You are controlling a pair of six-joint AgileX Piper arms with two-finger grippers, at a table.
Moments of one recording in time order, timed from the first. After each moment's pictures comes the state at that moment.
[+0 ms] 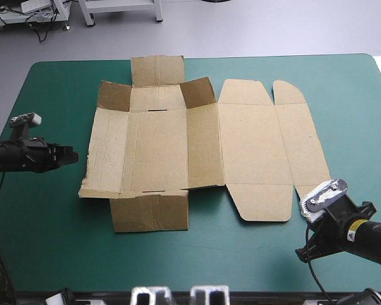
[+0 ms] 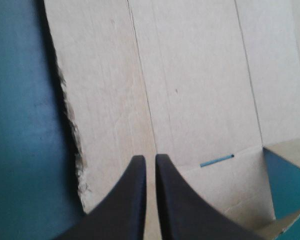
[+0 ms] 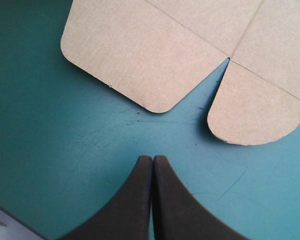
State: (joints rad) left arm 0.49 1.37 -1.05 -0.78 1.20 0.72; right arm 0.39 0.67 -0.75 0.04 1.09 -0.20
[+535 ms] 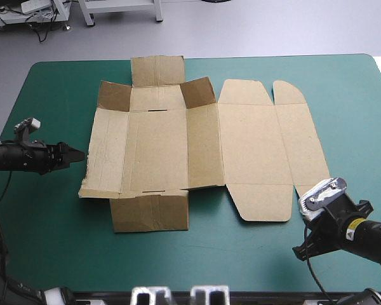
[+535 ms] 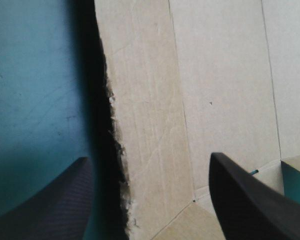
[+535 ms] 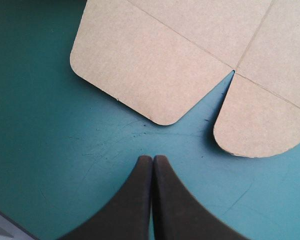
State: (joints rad) left arm 0.55 1.62 -1.07 -0.86 1.18 0.84; right arm 0.39 0.67 -0.75 0.06 1.06 -0.20
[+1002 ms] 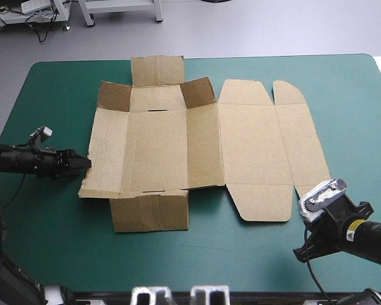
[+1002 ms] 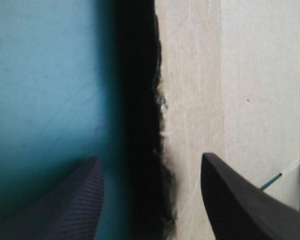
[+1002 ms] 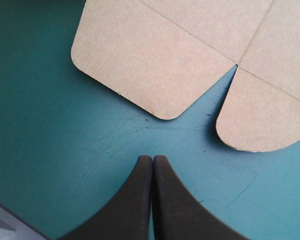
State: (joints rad) left arm 0.53 1.82 -1.09 -0.88 1.16 0.90; right arm 0.39 0.67 -0.75 0.07 1.08 -0.20
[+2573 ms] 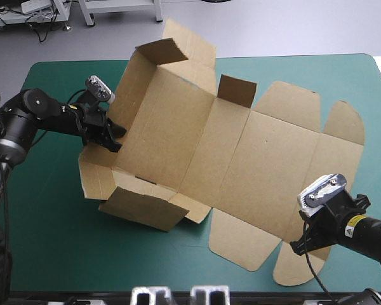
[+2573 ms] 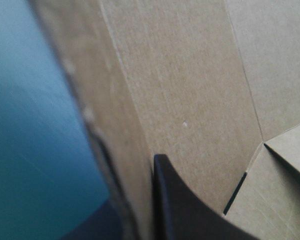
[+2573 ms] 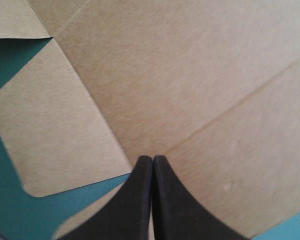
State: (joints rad) left arm -0.02 1.48 -1.36 -0.58 1.09 0.97; right arm 0.39 0.67 -0.75 0.08 0.99 -0.22
